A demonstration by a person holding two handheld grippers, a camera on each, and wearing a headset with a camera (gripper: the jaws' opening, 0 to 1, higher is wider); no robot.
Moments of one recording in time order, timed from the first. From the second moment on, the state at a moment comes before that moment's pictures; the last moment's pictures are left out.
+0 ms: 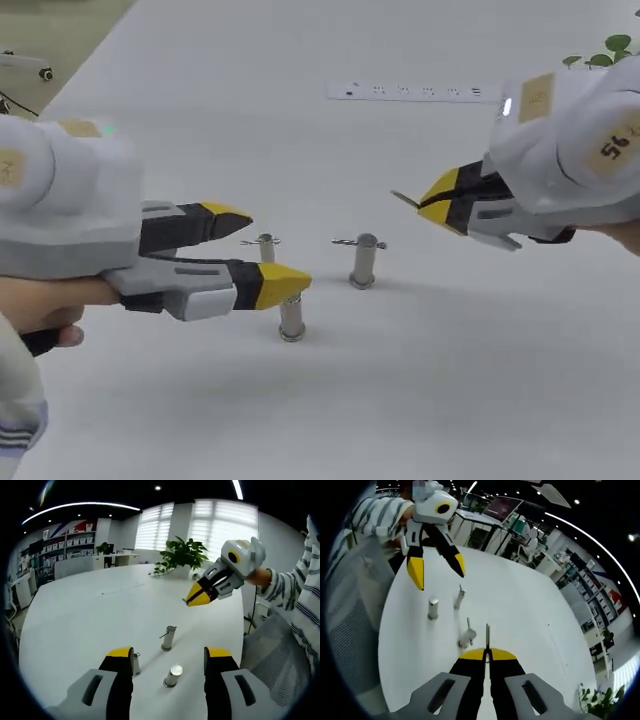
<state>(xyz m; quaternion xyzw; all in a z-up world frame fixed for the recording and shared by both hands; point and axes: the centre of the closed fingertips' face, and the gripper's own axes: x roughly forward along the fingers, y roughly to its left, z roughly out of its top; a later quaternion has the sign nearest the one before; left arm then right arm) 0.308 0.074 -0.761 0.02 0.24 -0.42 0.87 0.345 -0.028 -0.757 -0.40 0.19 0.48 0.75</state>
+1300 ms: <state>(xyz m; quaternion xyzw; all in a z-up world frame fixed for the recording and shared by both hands) 0.309 0.010 -0.755 -0.08 0.28 -0.48 0.83 0.319 -0.003 -0.767 -0.46 0.11 0.48 0.74</state>
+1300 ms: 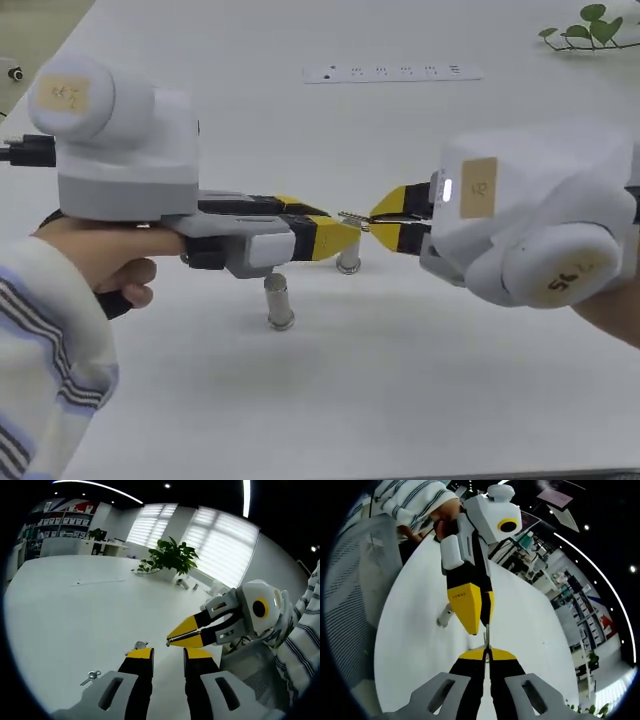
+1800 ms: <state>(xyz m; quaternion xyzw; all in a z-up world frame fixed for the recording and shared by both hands) 0.307 0.004 -0.753 -0.10 0.28 -0.48 0.83 0.315 -0.002 -0.767 -0.46 0.10 0.48 0.74</state>
